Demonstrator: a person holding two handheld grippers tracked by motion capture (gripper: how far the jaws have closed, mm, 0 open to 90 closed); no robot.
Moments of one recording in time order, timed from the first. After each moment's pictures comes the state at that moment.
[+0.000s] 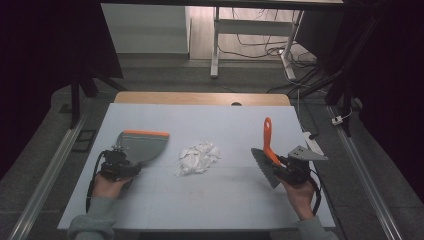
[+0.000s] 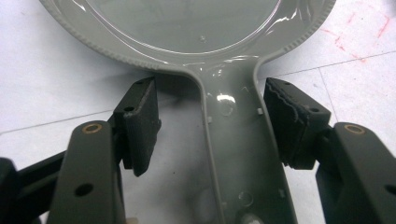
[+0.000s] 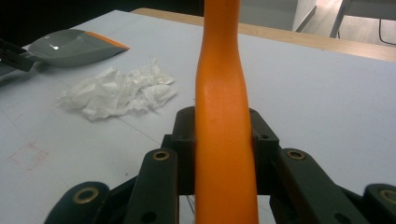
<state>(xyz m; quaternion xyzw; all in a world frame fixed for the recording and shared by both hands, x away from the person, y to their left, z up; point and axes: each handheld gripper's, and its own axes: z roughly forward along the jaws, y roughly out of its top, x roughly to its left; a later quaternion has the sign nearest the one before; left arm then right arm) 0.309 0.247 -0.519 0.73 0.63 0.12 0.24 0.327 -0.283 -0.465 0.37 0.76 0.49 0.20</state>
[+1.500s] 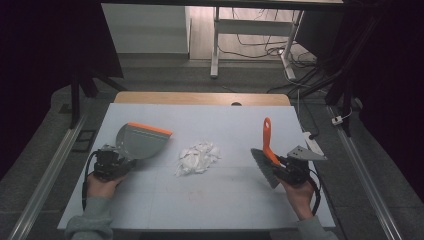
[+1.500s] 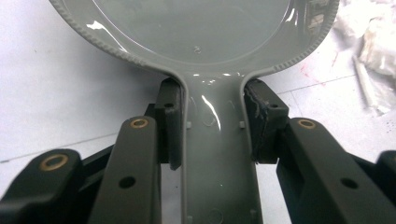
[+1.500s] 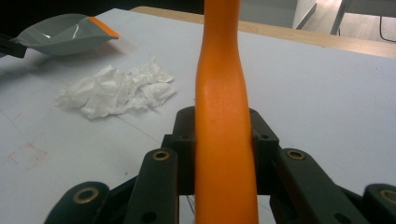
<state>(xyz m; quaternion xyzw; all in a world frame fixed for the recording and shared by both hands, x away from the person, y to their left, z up) 0.299 0.265 -0.511 0.72 0.60 0.14 0.32 0.328 -0.282 -0.467 0.37 0.77 0.49 0.19</state>
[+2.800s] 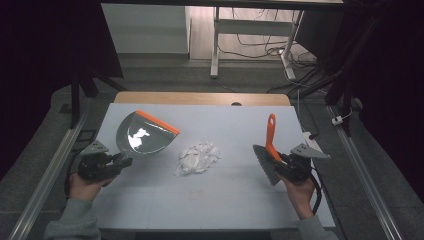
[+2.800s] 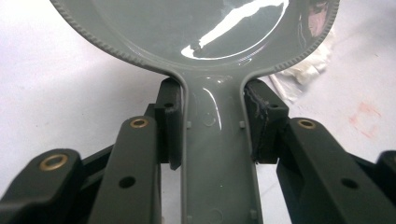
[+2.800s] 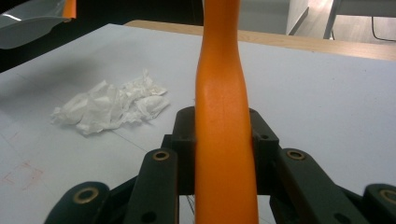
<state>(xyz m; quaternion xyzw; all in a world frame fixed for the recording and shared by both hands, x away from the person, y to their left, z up) 0.272 0.282 -0.467 0.77 0.47 0.15 0.40 0.333 -0.287 -0.465 0.39 0.75 0.51 0.19</state>
